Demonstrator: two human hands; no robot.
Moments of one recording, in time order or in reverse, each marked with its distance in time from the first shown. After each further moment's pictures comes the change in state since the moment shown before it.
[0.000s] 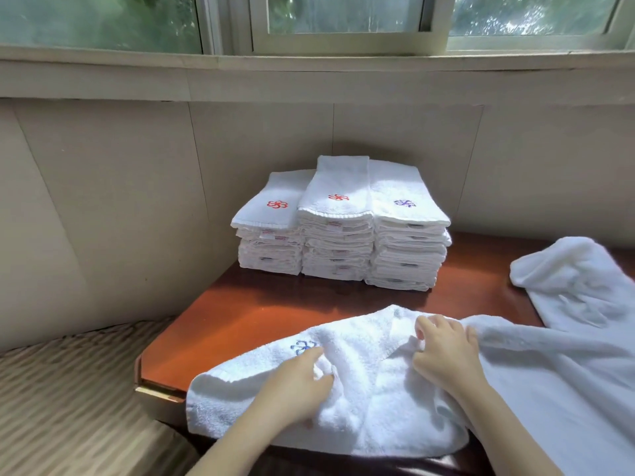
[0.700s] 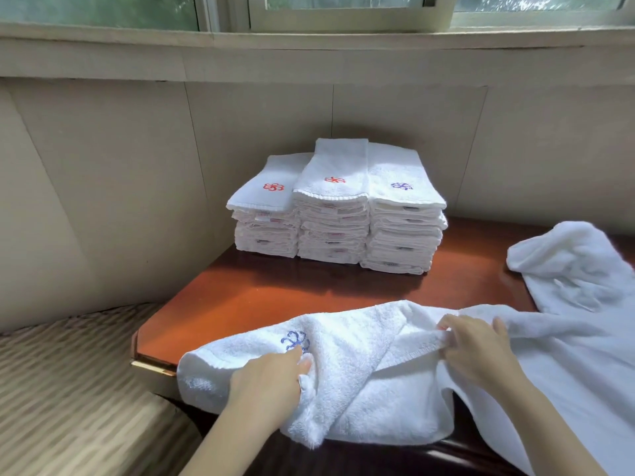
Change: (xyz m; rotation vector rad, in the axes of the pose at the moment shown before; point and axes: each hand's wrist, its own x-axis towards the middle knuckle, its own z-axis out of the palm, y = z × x) left_hand -0.023 -0.009 0.010 0.598 0.141 -0.109; right_hand -0.016 0.048 -0.012 -0.093 -0.011 -0.030
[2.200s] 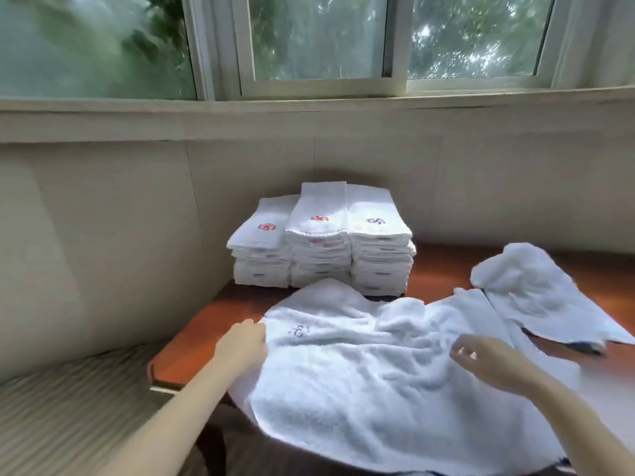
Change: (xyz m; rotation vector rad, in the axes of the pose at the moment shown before) left_hand 0.061 -0.052 -0.036 -0.002 0.090 0.040; right_hand -0.042 0.050 -0.052 0.206 -0.179 0.039
